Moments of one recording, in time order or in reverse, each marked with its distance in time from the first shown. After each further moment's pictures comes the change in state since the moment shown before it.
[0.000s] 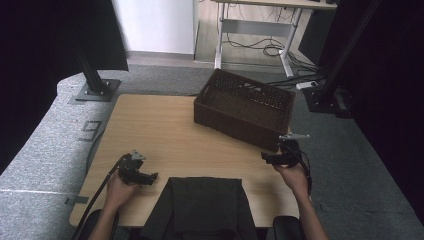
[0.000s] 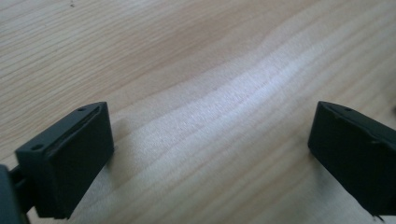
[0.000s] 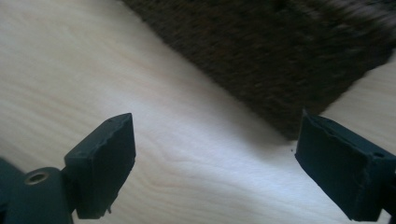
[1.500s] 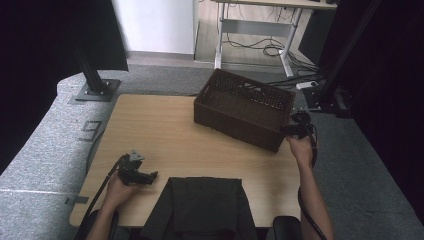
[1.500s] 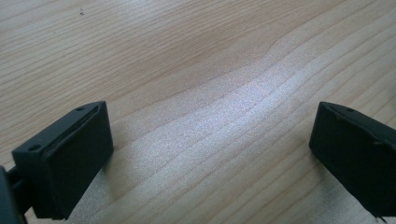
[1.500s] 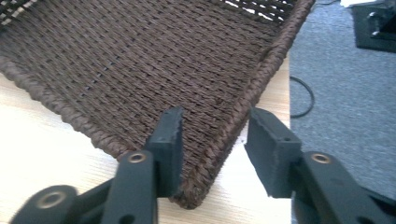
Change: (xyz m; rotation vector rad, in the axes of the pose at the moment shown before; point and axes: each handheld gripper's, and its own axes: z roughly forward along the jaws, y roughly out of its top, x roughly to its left) left arm 0.001 -0.003 0.001 -0.032 0.003 -0.005; right arm -0.065 0.070 0.016 0.035 -0.192 0.154
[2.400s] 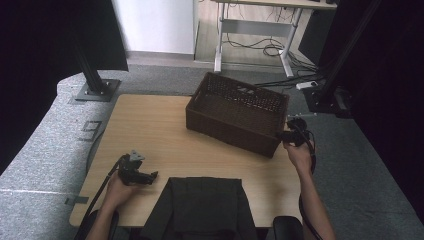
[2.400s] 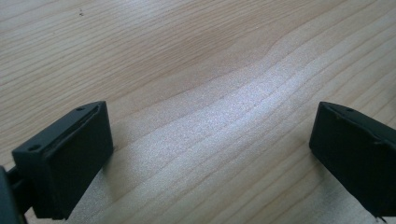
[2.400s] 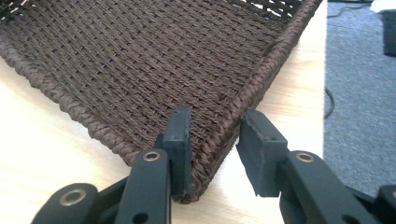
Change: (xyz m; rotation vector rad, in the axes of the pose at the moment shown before) left arm 0.000 0.000 0.000 0.000 -0.001 0.001; right arm 0.018 -0.020 -0.009 0.003 0.075 -0.074
